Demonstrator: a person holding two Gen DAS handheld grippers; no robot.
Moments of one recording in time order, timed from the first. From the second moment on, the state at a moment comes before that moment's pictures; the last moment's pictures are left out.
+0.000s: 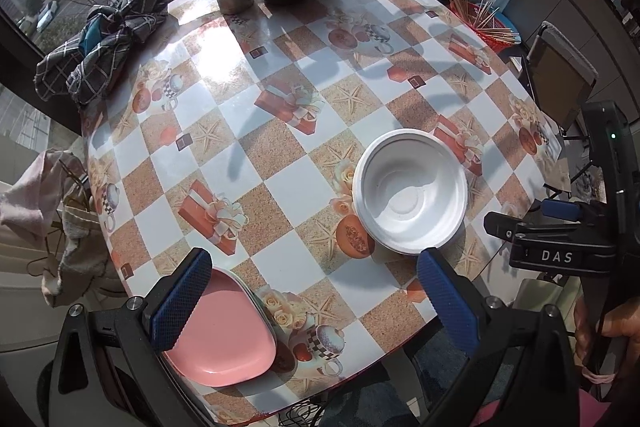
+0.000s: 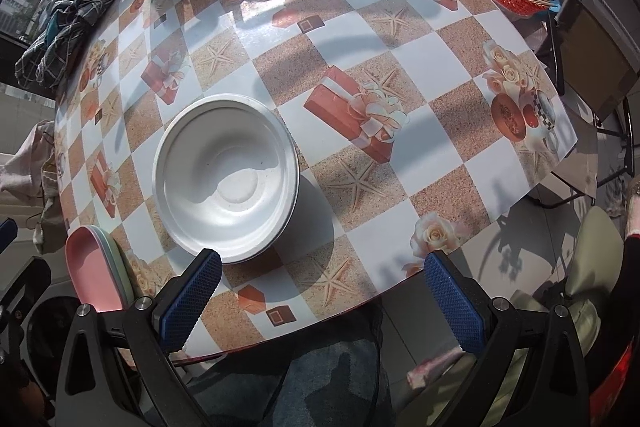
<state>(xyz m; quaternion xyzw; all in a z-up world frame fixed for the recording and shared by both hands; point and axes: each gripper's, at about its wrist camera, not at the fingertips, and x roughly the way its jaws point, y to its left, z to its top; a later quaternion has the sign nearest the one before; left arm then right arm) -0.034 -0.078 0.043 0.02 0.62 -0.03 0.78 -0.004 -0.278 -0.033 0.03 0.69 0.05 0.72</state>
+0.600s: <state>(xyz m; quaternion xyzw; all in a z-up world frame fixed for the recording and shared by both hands) -0.021 -0.099 0.019 0.03 0.65 -0.04 0.75 -0.002 -0.296 -0.053 0.04 0.71 0.04 0.70</state>
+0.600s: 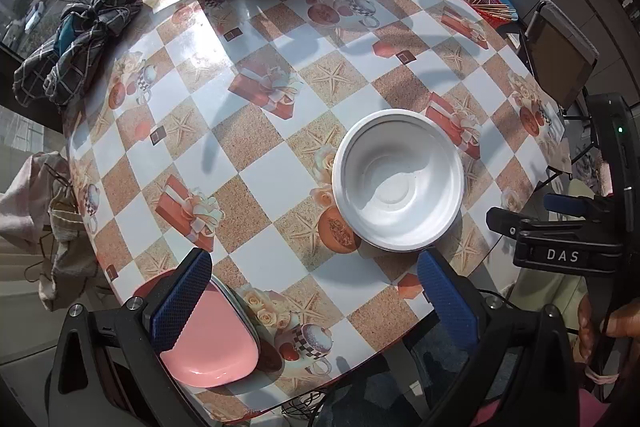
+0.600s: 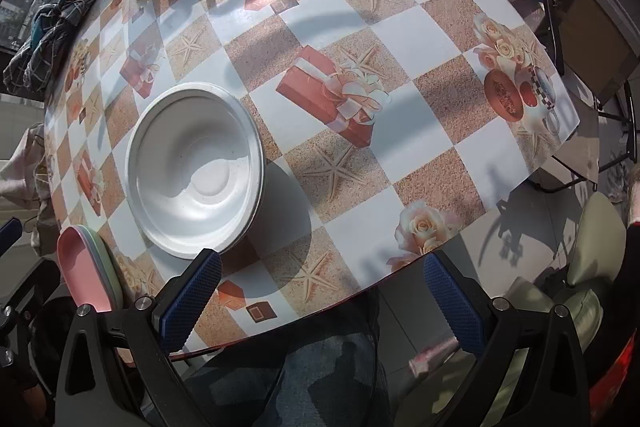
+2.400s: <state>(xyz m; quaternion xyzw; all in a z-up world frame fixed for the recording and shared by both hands) 0.033 -0.122 -0.100 0.05 0.71 0.03 0.70 0.066 -0.278 -0.118 0.01 0.74 0.06 0.67</state>
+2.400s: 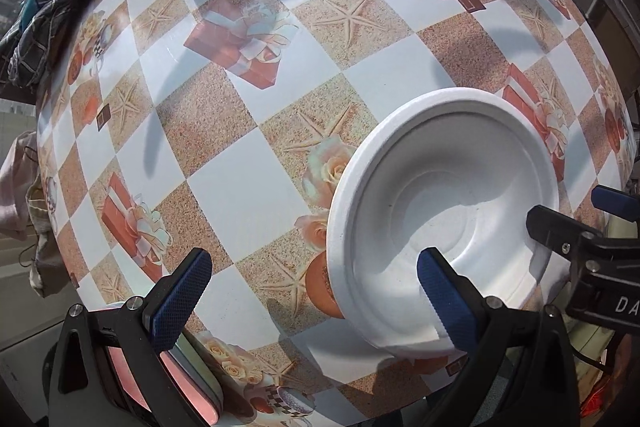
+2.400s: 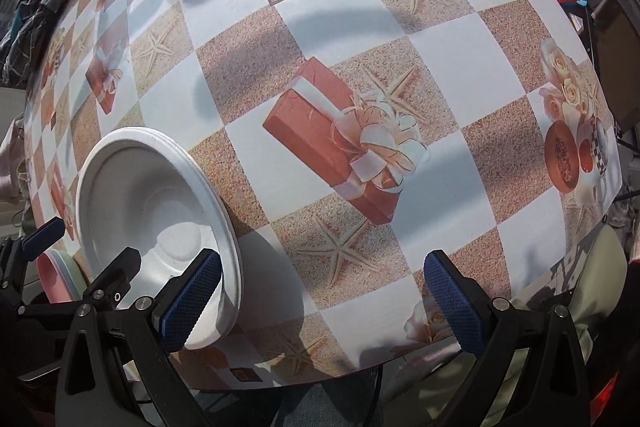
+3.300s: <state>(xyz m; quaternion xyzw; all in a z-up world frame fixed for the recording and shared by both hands) 0.036 -0.084 -0.149 -0.04 0.73 0.02 0.68 0.089 -0.243 -0.152 -0.02 0.75 0.08 0.65</state>
